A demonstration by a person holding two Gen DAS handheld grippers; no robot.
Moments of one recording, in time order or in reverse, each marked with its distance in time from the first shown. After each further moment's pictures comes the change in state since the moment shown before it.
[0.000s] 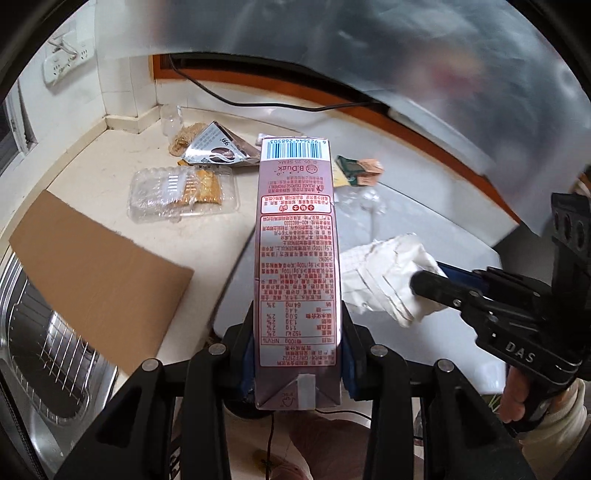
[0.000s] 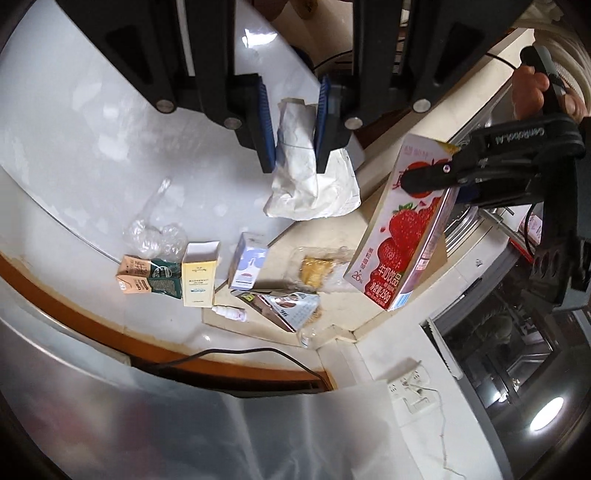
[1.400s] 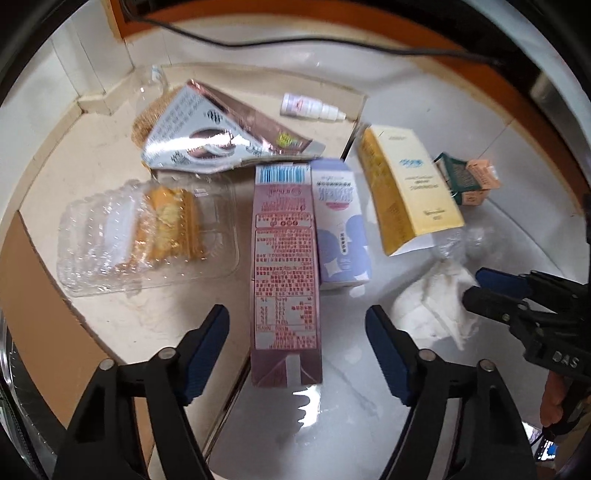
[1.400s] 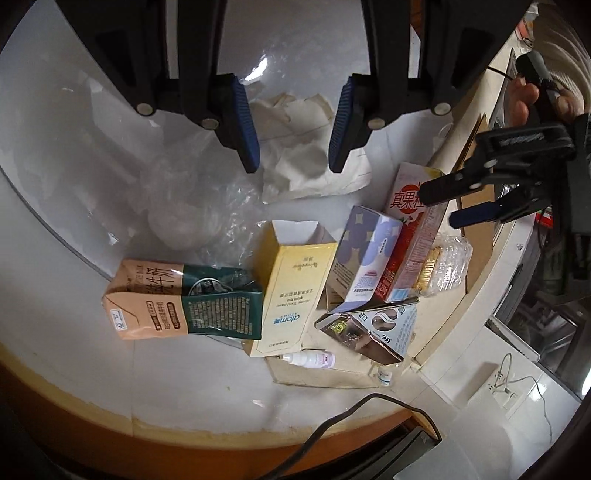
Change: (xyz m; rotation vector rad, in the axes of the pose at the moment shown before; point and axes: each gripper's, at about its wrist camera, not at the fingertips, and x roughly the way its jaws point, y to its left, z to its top) left arm 0.212 0.023 0.127 -0.055 0.225 0.188; right arm 0.156 -0.160 0.079 0.102 0.254 0.072
